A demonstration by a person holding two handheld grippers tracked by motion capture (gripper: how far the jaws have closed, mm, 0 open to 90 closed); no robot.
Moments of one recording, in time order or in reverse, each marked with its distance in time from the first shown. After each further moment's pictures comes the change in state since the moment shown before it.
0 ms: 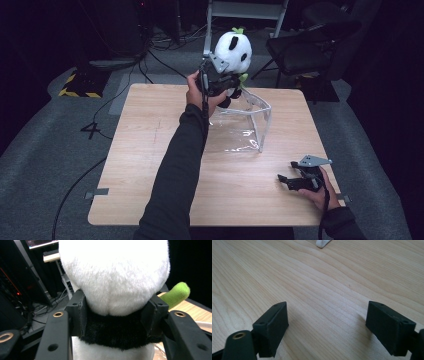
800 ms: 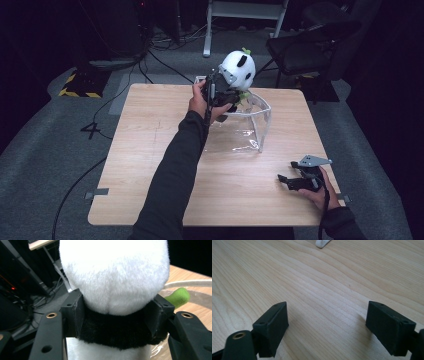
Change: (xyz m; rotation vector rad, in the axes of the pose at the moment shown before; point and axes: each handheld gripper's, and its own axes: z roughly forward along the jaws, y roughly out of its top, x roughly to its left) left arm -0.021 -0.019 0.011 0.154 -0.040 0.126; right arm 0.000 0.000 0.000 0.001 -0.001 -0.003
